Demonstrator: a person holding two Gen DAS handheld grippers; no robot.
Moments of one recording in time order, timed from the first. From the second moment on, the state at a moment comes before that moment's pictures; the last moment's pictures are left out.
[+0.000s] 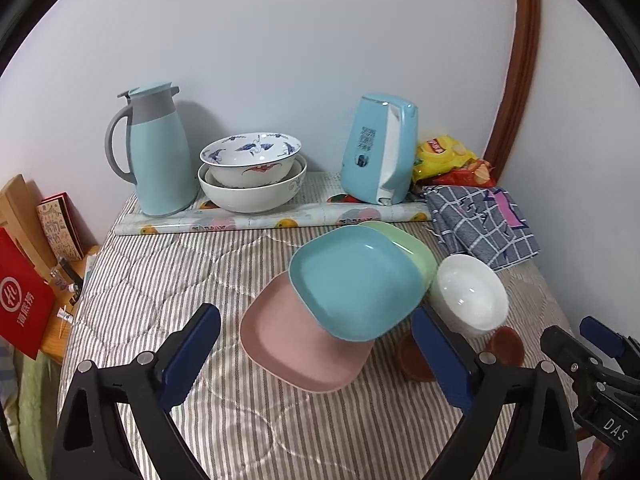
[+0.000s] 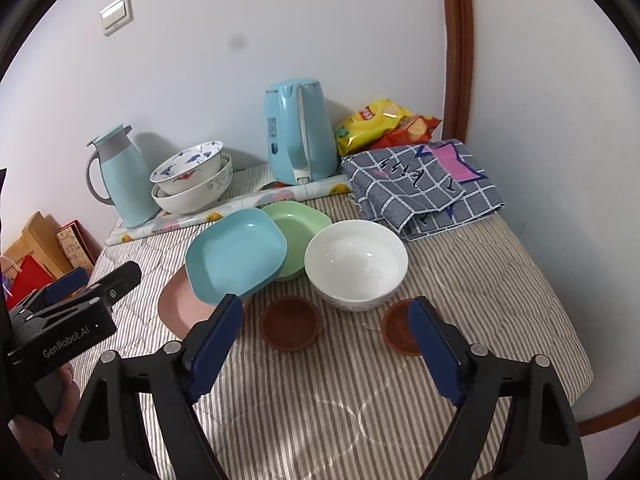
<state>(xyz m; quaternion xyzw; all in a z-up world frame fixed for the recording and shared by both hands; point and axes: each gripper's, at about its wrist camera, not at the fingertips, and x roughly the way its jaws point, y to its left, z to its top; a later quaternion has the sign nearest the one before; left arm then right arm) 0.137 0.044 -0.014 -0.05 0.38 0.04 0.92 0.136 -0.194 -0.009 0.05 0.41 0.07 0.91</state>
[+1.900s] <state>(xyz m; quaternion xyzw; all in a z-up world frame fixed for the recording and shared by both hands) 0.278 0.088 -0.118 -0.09 0.45 0.04 0.89 0.289 -0.108 -0.110 -0.02 0.48 0.14 0.87</state>
